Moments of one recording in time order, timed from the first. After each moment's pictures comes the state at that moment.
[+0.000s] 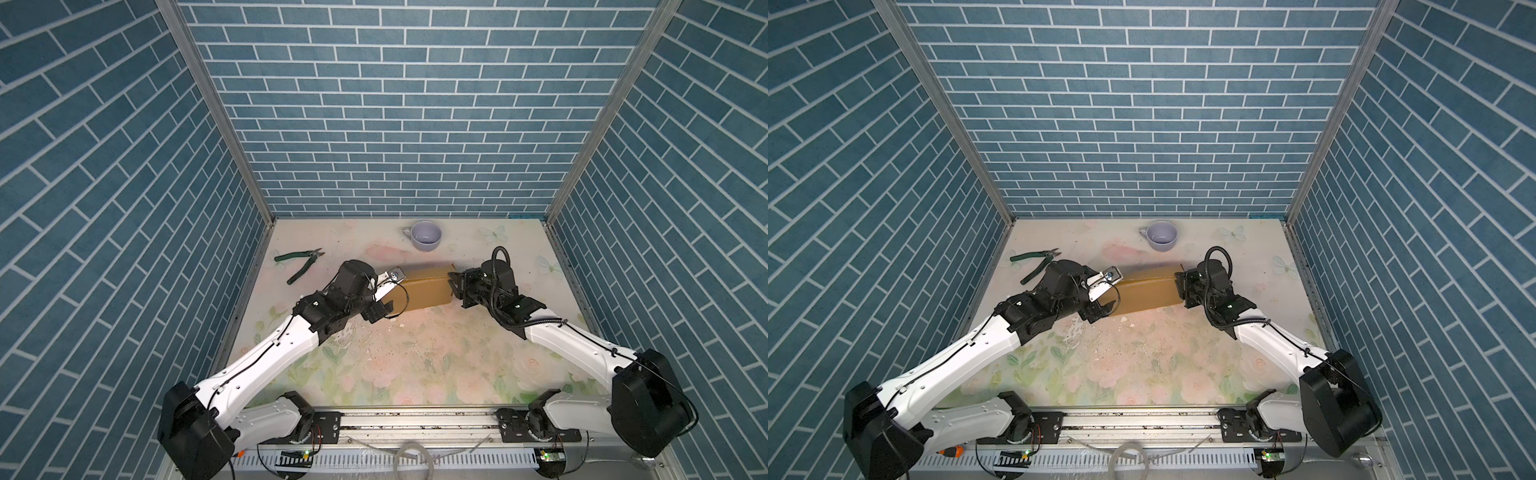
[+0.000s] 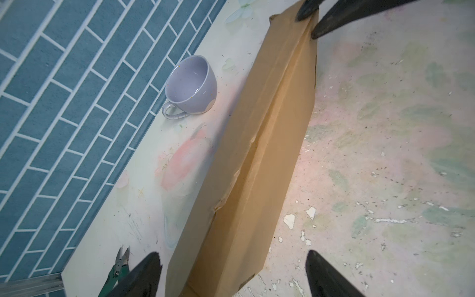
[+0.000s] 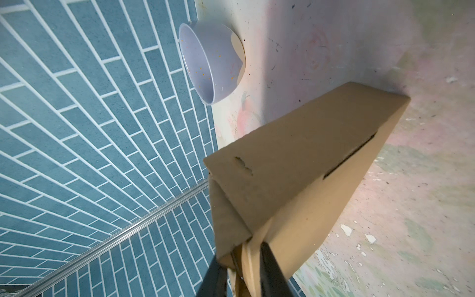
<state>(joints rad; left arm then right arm) -0.68 1.16 0.94 -0.47 -0.10 0.52 0.57 1.29 0.76 0.03 -0.10 1.84</state>
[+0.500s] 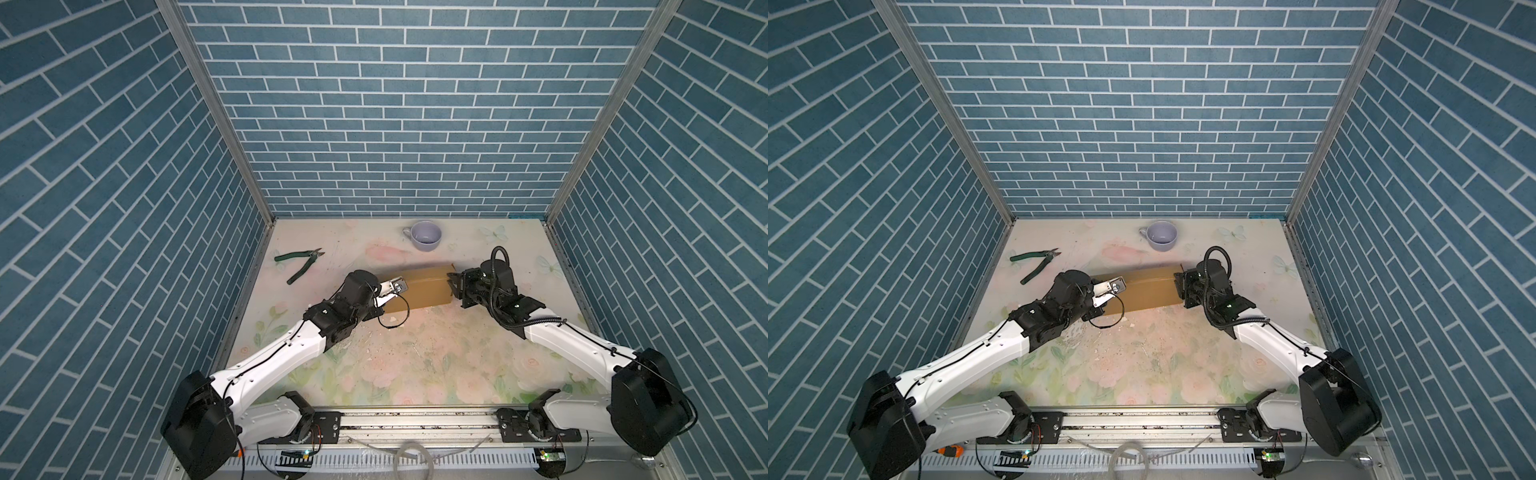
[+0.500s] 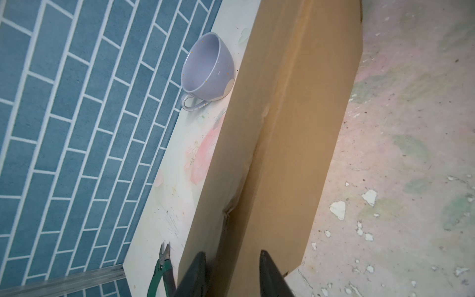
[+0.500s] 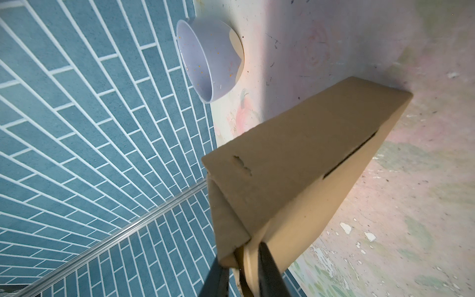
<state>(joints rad) -0.69 1.18 0.81 -0.25 -0.25 0.70 0.57 1.29 0.76 0.03 -0.11 1.84</state>
